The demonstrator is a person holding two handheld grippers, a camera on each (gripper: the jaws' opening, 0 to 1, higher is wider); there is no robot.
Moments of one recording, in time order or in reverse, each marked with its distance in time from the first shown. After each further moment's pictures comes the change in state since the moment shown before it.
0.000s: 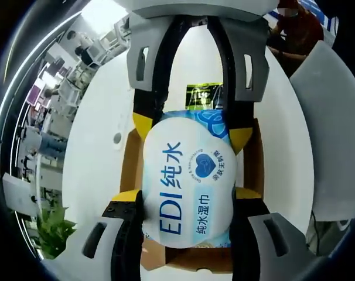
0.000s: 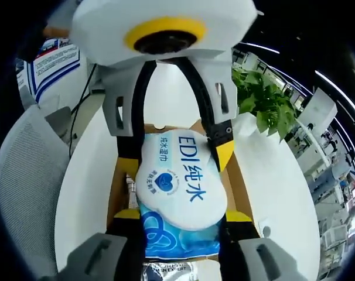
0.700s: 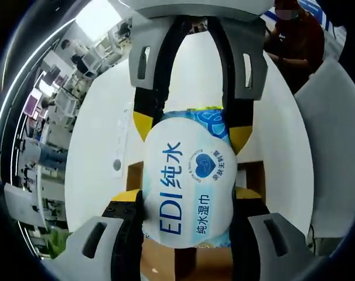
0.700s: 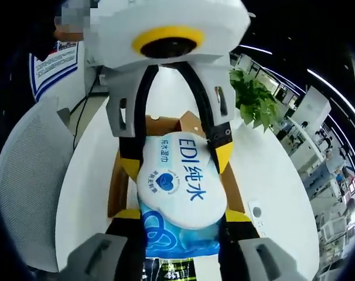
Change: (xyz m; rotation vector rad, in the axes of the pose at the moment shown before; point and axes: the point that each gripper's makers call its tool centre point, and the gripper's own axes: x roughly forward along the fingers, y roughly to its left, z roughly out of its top) left arm 0.021 -0.003 0.075 0.047 -0.024 -0.014; right arm -0.051 -0.012 -0.049 0.025 -0.017 -0.035
